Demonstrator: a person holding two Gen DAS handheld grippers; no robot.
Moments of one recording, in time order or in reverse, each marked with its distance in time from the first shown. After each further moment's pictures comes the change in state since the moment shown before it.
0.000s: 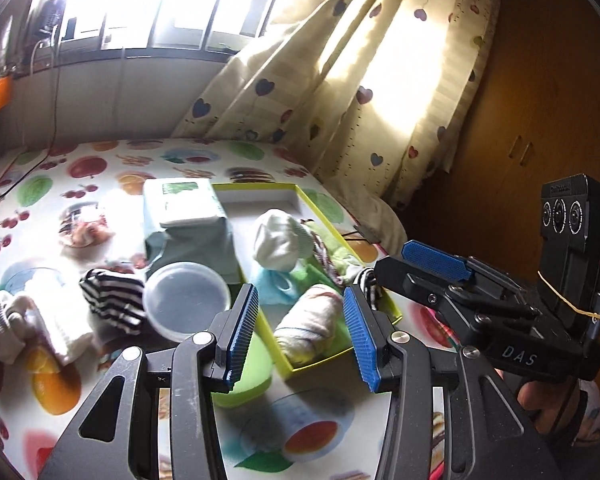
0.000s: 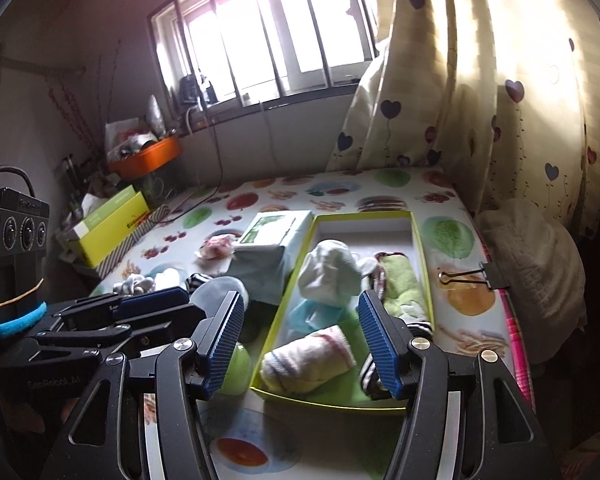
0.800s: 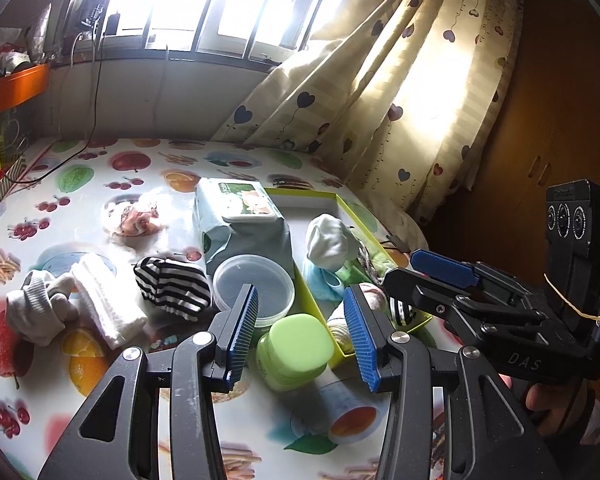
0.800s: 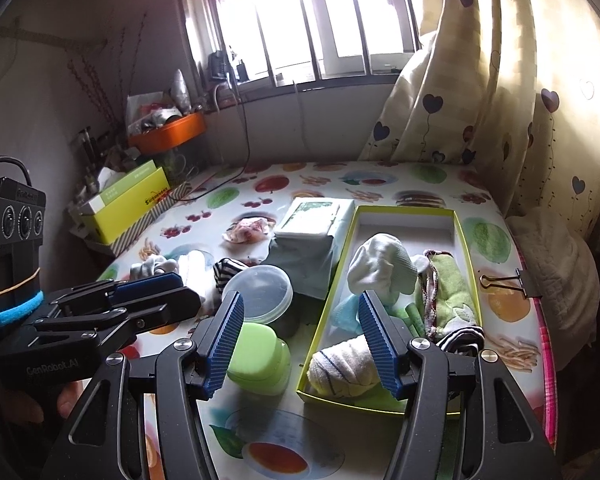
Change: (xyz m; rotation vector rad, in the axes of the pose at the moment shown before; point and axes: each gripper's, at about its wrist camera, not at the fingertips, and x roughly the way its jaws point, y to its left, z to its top) left arm -0.026 0.037 -0.012 -0.057 -0.045 0.067; right arm 0.022 0.038 0.003 -0.073 0.054 0.047
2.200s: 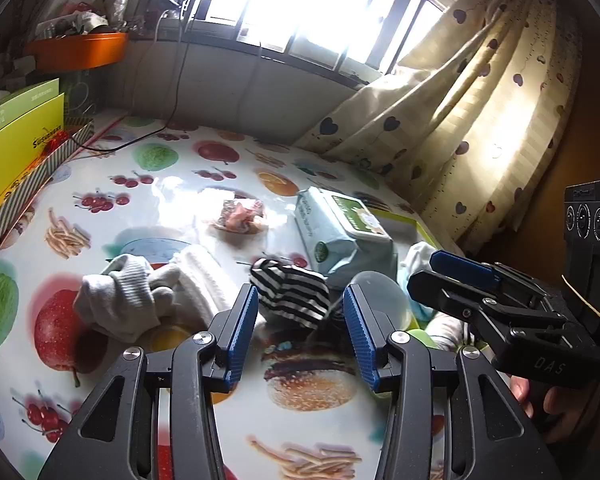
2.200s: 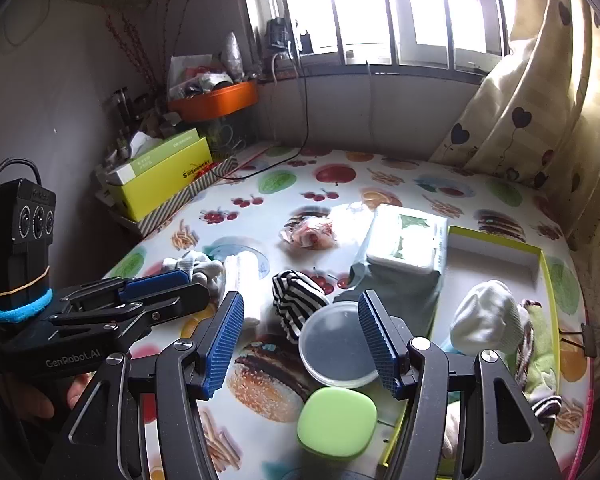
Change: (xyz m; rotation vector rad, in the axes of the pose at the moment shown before) left arm -0.019 0.095 -0.002 -0.165 -0.043 0.142; right arm 0.073 0.070 0.036 -0.132 0.089 0.117
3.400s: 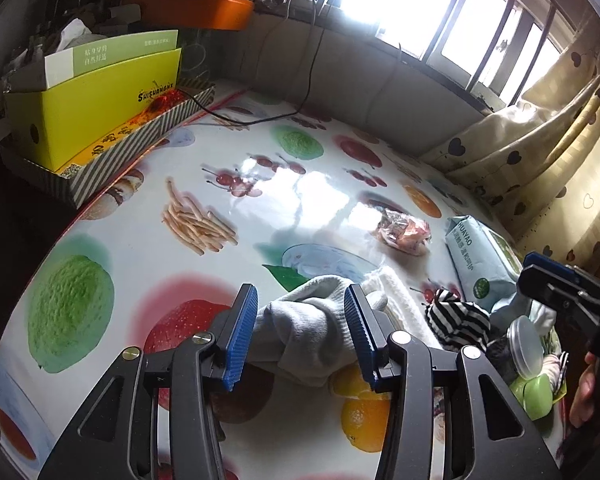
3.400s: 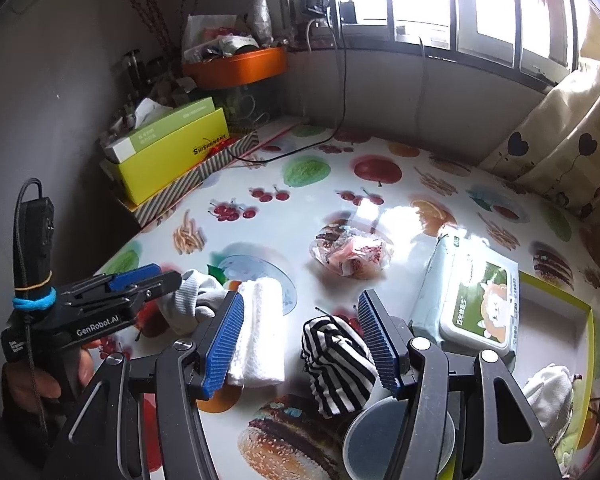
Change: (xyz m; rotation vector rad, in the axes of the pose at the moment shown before) left arm 0.022 0.126 0.006 -0.188 0.019 0.260; right arm 0.084 0.033 0.049 -0.093 0.112 0.032
